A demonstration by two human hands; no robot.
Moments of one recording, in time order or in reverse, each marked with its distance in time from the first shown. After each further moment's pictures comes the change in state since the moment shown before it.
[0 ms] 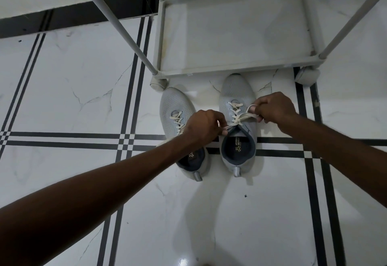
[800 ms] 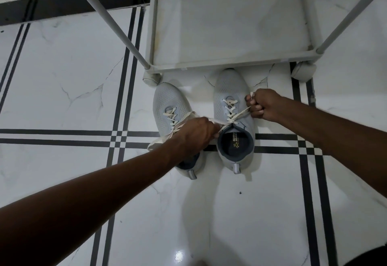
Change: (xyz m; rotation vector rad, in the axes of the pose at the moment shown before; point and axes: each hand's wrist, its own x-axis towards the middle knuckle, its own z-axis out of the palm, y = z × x) left_hand -0.012 -0.015 0.011 0.370 -0.088 0.395; right_hand 0.030 -0.006 0.011 0.606 -0.265 0.418
